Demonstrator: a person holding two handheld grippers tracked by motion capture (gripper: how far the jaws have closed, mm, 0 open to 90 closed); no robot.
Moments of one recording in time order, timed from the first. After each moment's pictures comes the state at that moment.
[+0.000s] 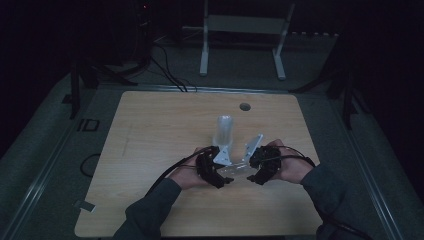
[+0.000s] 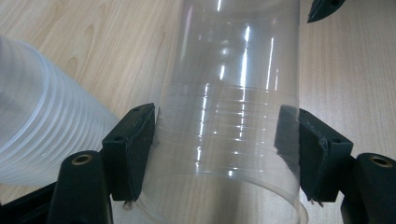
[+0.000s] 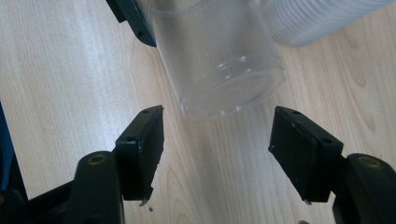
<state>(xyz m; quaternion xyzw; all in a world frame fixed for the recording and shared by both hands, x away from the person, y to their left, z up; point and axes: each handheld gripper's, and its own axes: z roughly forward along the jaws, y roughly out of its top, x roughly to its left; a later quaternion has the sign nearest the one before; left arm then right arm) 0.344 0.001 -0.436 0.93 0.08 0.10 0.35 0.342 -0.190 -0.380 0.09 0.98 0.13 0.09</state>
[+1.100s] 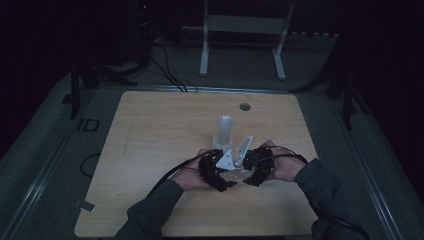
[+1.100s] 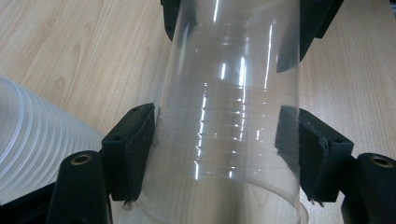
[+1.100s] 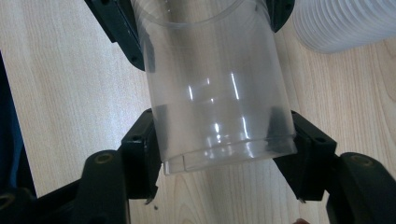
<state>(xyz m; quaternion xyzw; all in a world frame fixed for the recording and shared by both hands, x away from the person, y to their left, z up) 0.335 -0.007 -0.434 0.92 0.05 0.11 0.36 0.345 -0.174 -0.390 0.07 0.99 0.11 0.06</state>
